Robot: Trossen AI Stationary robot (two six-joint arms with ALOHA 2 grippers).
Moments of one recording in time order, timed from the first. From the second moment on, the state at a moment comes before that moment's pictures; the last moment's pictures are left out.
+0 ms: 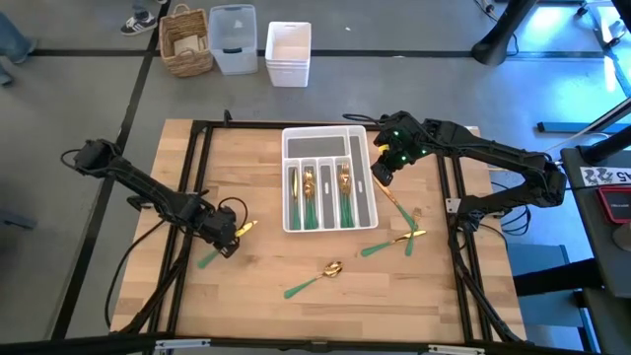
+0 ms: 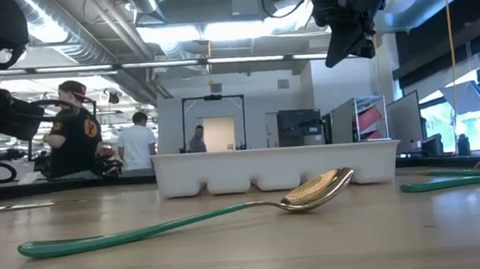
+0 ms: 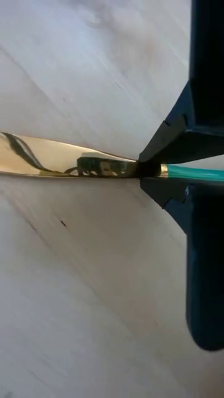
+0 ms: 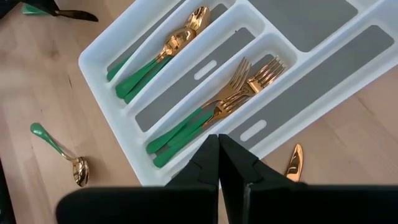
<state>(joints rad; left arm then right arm) -0.41 1.06 0.36 -0.64 -0.01 -1.27 -0.43 1.29 1.18 -0.85 -0.24 0.24</state>
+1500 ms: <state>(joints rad) -0.14 1.05 0.36 -0.31 0.09 -1.15 -0.43 1.29 1.18 -0.85 -0.24 0.23</state>
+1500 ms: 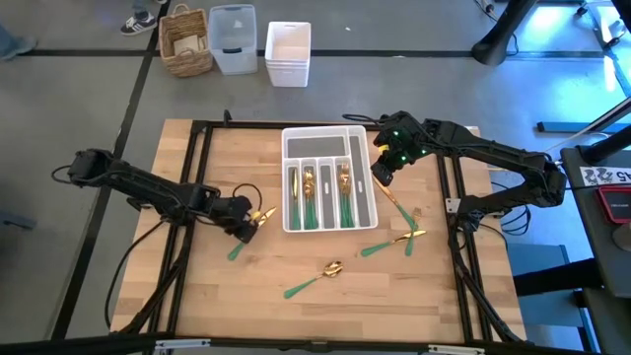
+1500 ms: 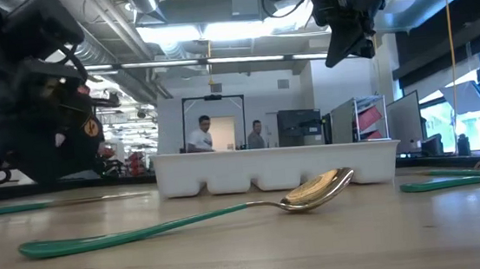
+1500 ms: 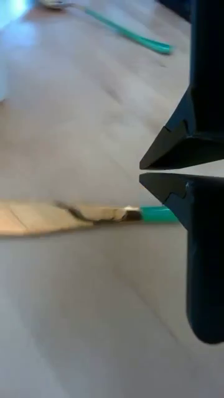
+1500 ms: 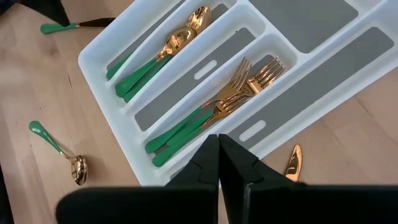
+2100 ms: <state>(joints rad) -0.14 1.10 0.36 -0.31 0.03 -1.10 -0.43 1.29 1.18 -0.86 -0.24 0.23</state>
